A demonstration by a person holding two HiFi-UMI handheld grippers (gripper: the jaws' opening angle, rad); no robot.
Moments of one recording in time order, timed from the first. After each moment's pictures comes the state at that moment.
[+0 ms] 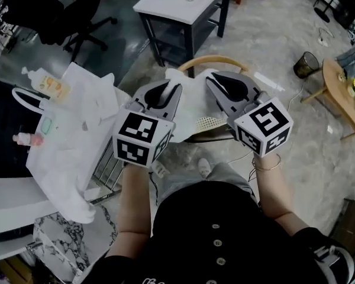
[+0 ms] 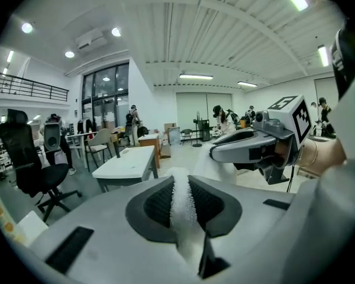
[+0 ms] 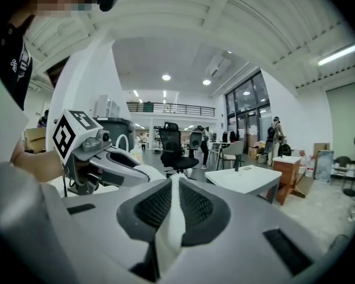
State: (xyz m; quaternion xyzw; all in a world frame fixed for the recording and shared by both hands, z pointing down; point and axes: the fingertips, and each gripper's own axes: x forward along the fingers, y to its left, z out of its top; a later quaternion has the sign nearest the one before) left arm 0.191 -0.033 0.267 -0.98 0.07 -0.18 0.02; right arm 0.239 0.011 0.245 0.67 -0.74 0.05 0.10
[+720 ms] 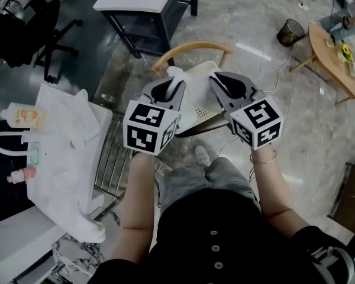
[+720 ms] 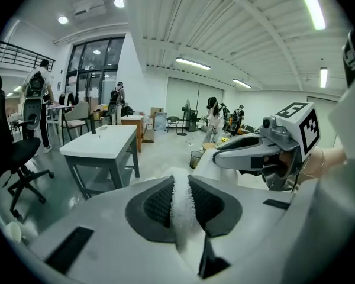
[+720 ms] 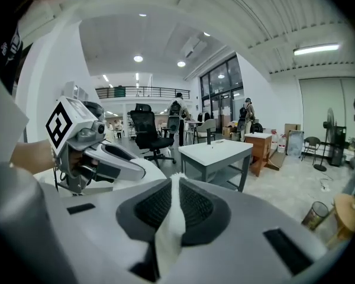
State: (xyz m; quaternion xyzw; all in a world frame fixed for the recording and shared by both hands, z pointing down) left arm 0.288 -0.033 0.356 -0.97 -0.02 -0.24 -0.05; right arm 0.332 0.023 0.340 0.74 -0.64 0.15 0.12
